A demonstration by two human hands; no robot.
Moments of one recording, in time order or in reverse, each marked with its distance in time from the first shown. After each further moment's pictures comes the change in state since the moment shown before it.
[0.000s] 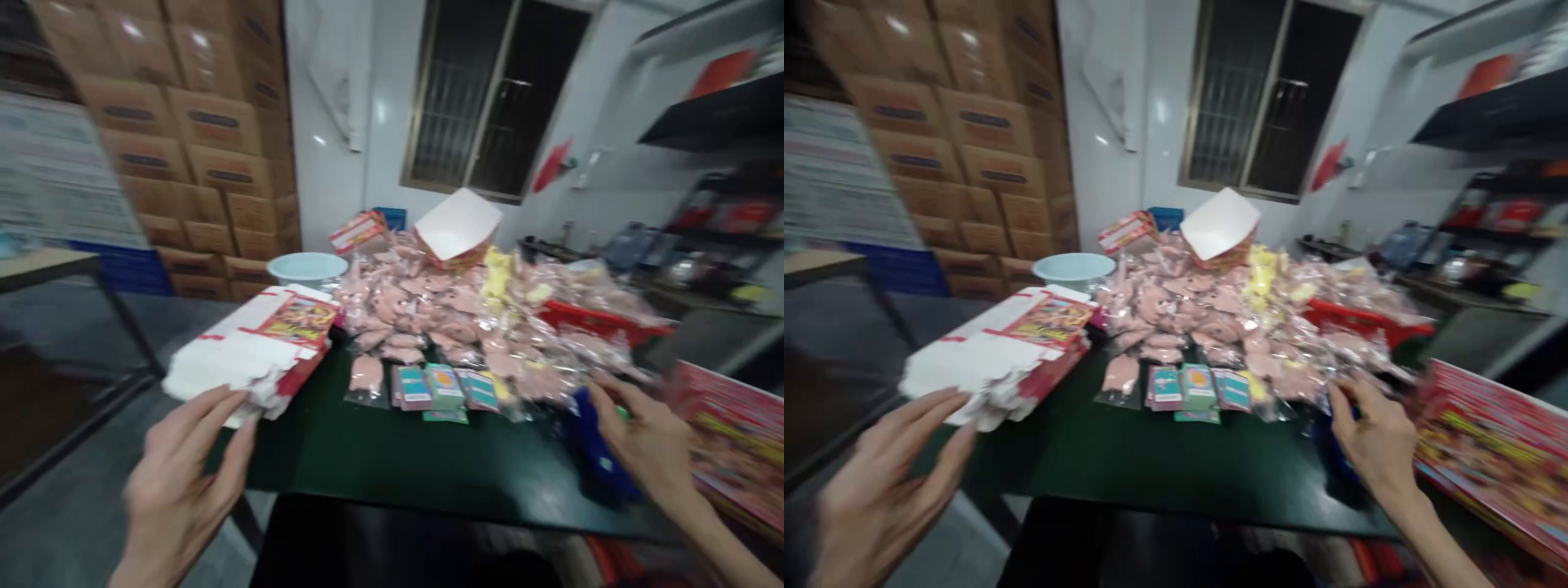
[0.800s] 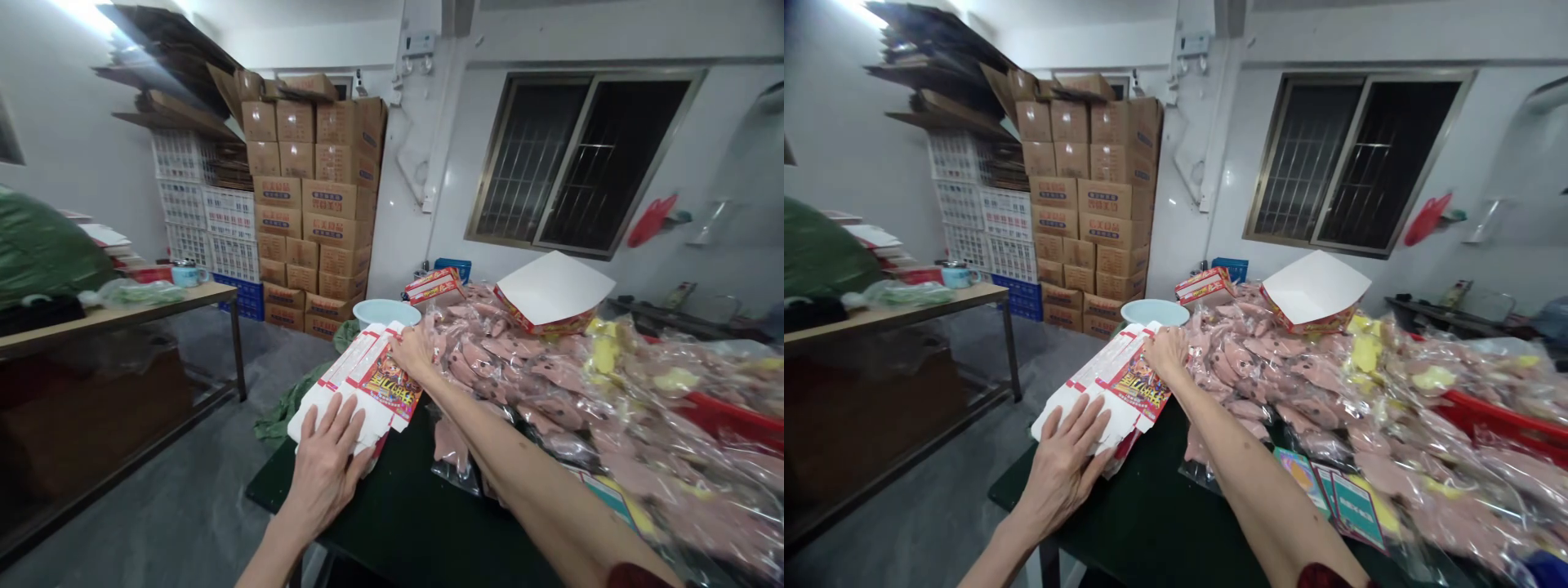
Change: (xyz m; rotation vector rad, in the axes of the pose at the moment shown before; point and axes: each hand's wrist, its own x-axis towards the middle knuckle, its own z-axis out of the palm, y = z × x) left_hand 0.001 -0.057 0.025 0.302 -0.276 0.192; right_hand 0.096 -0.420 0.165 0.453 -0.577 -0.159
